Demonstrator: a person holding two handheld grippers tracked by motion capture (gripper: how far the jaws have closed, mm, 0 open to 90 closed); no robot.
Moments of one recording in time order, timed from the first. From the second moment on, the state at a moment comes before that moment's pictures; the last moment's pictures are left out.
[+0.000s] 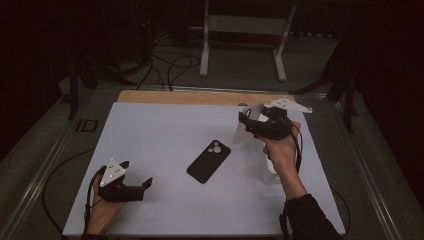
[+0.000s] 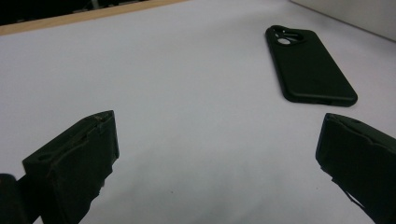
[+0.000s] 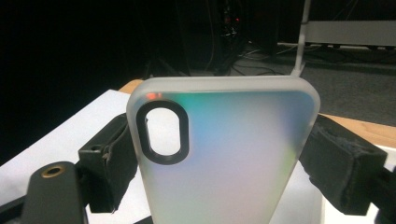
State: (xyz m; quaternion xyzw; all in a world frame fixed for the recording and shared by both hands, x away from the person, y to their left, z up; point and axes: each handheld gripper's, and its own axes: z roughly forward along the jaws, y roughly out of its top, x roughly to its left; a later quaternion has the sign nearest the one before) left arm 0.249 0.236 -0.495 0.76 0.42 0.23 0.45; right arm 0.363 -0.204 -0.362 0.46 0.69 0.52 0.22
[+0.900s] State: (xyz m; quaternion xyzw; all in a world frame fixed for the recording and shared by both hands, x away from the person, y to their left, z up) left arm 0.250 0.236 -0.496 0.76 0.42 0.22 0.45; right arm 0.398 -0.223 -0.361 0.49 0.68 0.49 0.25
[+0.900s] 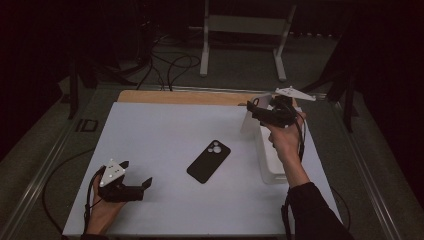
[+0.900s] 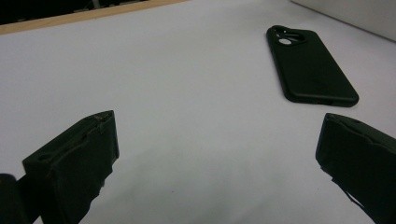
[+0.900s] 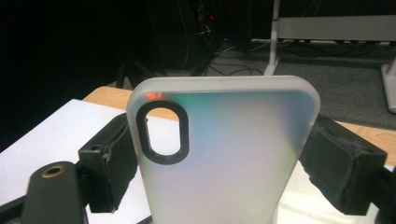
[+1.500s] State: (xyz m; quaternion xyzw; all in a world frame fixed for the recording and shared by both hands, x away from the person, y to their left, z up) left arm 0.249 0.235 -0.496 0.76 0.42 0.22 0.45; right arm 0.416 -0.236 -0.358 0.51 0.66 0.47 0.27
